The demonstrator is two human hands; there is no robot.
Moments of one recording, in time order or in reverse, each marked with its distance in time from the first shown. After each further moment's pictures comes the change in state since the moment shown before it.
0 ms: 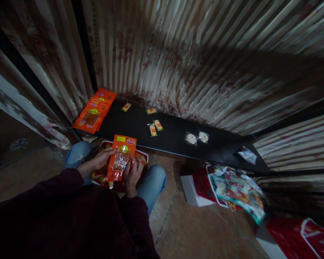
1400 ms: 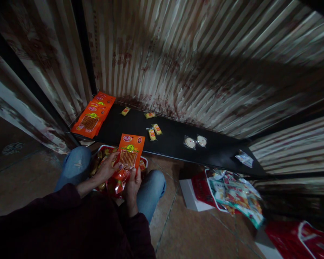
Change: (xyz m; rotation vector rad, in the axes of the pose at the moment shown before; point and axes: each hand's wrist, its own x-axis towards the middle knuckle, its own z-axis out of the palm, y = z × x) left_hand -0.016 -0.016 0.024 0.740 0.214 0.506; right_hand 0.006 -0.041 -0.023 0.730 -0.073 0.645
